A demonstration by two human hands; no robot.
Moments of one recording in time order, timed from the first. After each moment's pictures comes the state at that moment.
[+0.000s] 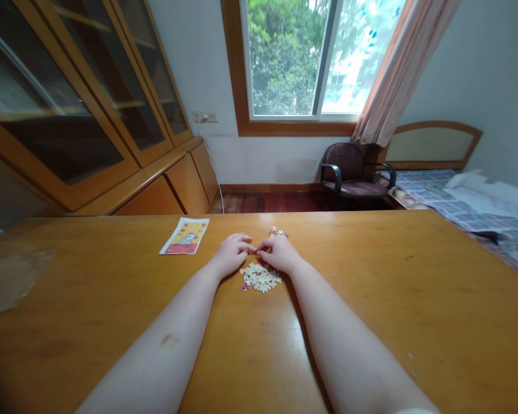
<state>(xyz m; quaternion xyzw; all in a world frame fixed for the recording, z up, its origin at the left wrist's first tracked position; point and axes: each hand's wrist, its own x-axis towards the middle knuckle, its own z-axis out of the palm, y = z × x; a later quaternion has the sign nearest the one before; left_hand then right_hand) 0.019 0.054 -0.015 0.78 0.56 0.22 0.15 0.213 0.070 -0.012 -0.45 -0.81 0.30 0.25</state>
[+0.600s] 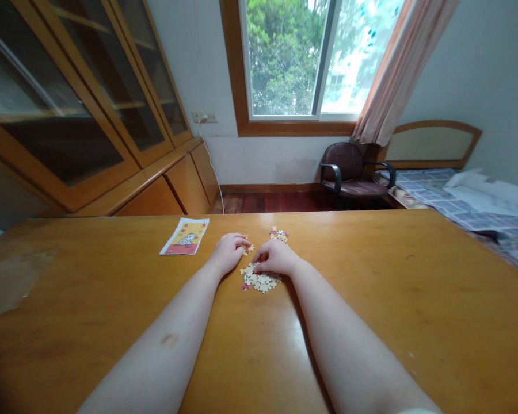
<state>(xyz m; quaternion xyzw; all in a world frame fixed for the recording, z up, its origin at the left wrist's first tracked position) 0.015 0.060 -0.017 0.74 0.61 0.25 0.13 0.212 0.066 -0.008 -0.38 -0.82 0.38 0.19</state>
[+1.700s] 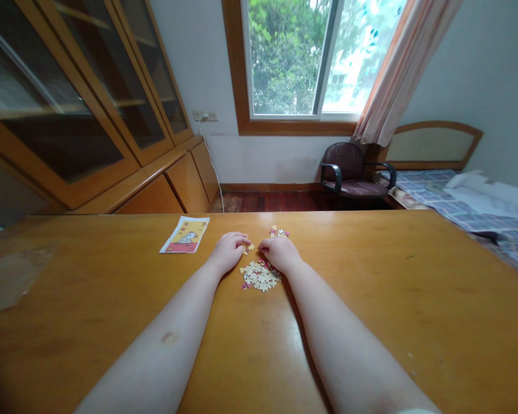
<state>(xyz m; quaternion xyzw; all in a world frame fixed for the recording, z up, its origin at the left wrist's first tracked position) 0.016 0.058 -0.014 0.74 0.60 0.25 0.14 0.211 0.071 -0.012 -0.48 -0.84 0.15 0.21</state>
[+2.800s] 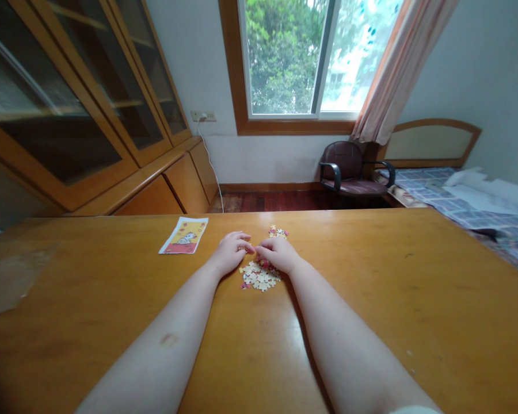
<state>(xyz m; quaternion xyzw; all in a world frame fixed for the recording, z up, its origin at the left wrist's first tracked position) 0.019 0.052 -0.010 0.78 0.57 0.23 0.15 0.217 0.067 -0.009 -0.37 -0.80 0.39 0.27</state>
